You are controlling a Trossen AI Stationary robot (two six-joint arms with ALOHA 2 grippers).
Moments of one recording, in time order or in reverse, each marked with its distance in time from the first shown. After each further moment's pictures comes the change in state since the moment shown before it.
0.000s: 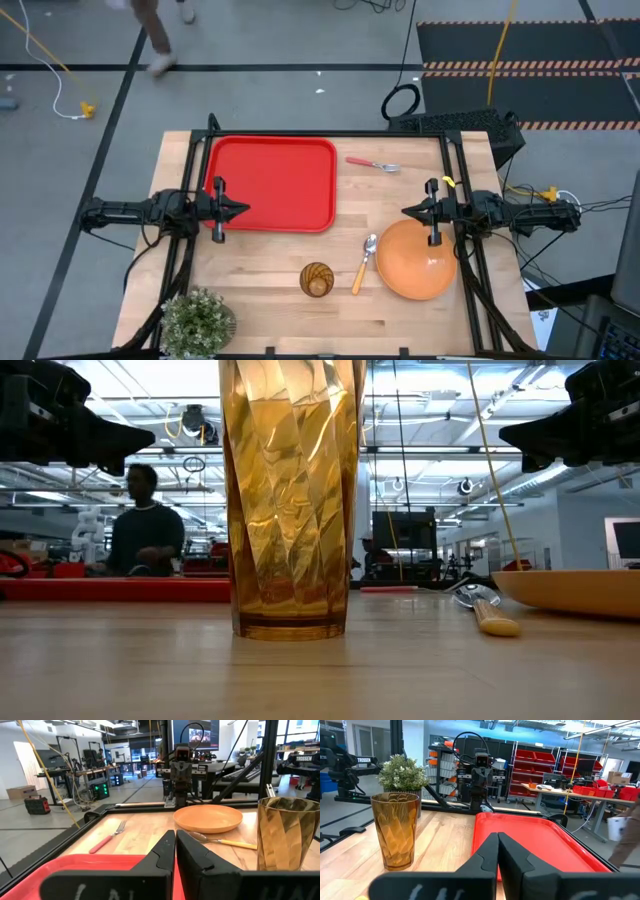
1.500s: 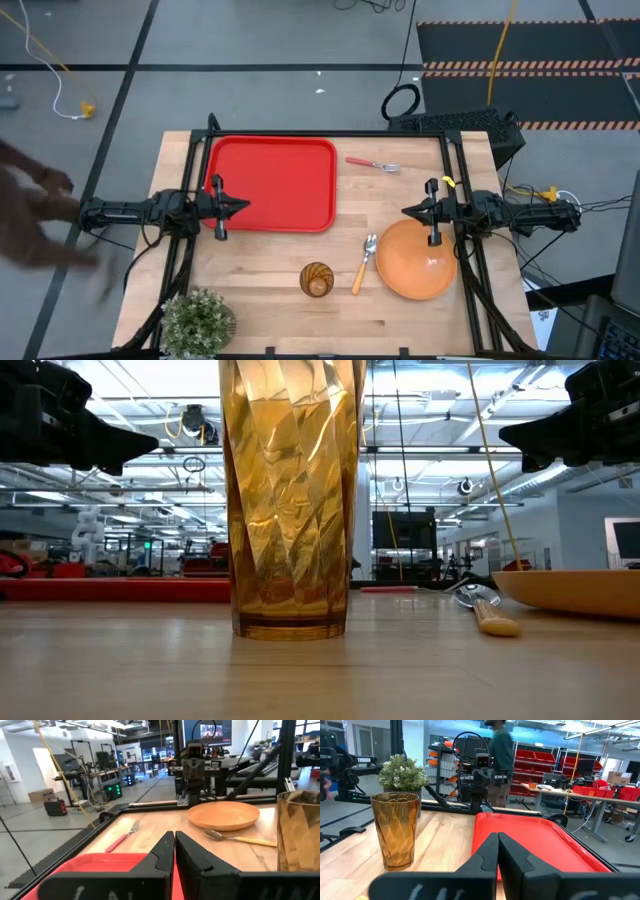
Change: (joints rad) left arm 0.000 0.000 0.000 -0.007 -0.076 0.052; right arm 0.000 0.000 0.000 0.000 0.000 0.000
